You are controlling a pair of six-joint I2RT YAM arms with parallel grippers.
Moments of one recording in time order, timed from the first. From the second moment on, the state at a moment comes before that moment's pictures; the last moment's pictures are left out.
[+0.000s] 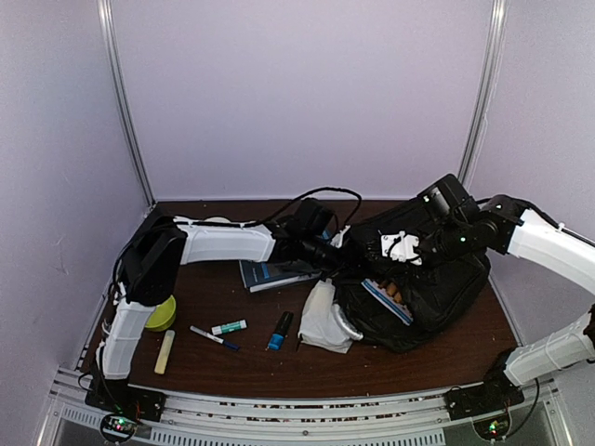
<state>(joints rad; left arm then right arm) -0.92 2.29 1.79 -0.10 0.66 -0.88 0.68 1.23 1.14 -0.85 -0.18 -0.87</state>
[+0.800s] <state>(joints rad) -0.85 1.83 1.42 -0.43 0.26 -0.39 0.54 1.14 0.86 -0.99 0.01 -1.12</state>
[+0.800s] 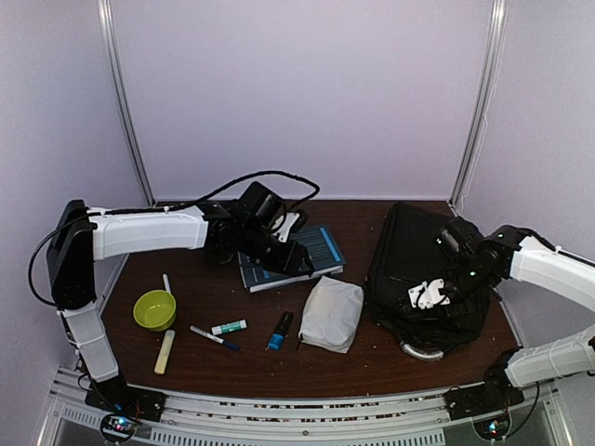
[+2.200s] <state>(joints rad) -0.56 1.77 1.01 -0.21 0.06 -0.79 0.43 2.29 1.89 -0.76 -0.52 0.04</state>
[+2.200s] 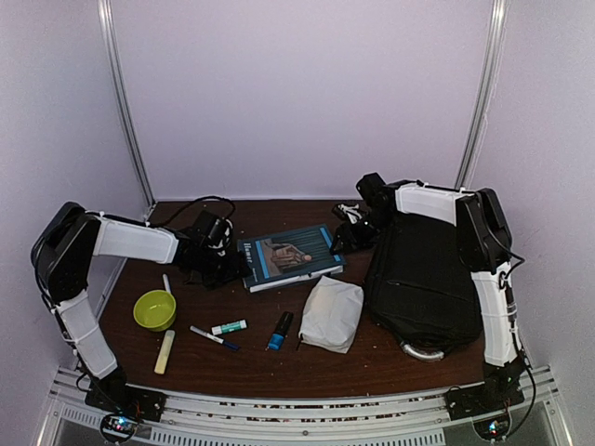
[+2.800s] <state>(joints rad) -0.56 1.86 1.04 -0.11 0.16 -0.77 0.43 2.29 1.88 -0.73 -0.69 0.06</state>
